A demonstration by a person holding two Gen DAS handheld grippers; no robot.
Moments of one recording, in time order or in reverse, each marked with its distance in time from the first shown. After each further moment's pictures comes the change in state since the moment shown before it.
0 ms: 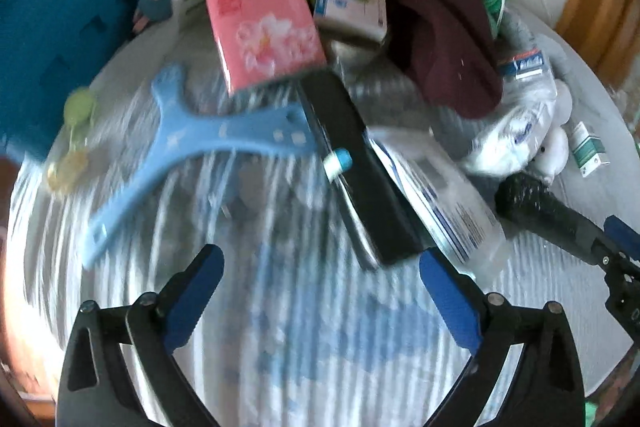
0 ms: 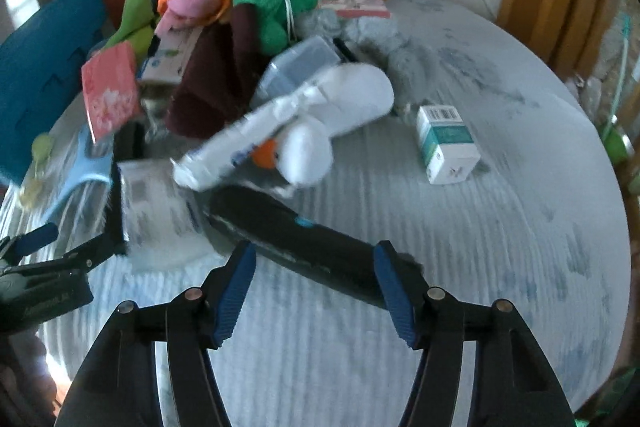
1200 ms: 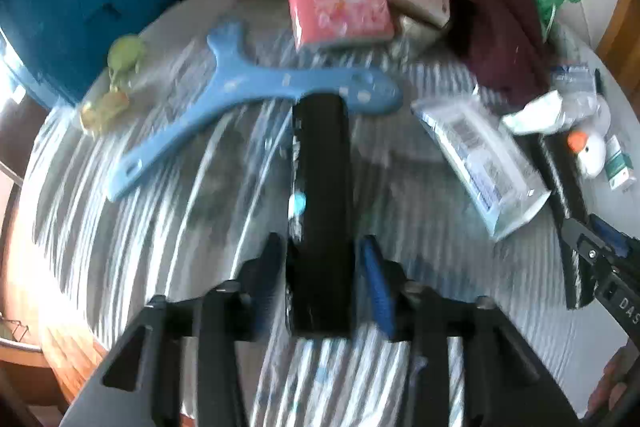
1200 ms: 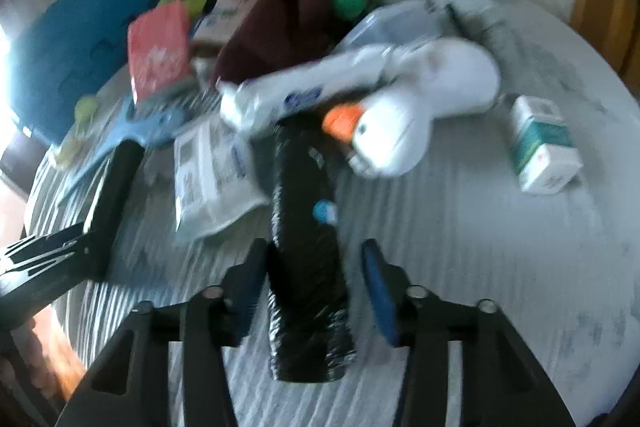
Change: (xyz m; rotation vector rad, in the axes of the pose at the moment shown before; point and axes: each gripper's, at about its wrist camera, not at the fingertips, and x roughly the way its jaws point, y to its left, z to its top) left arm -0.002 0.031 -0.015 -0.128 0.014 0.106; right arm 0.042 0.023 0.008 -0.100 0.021 0.208
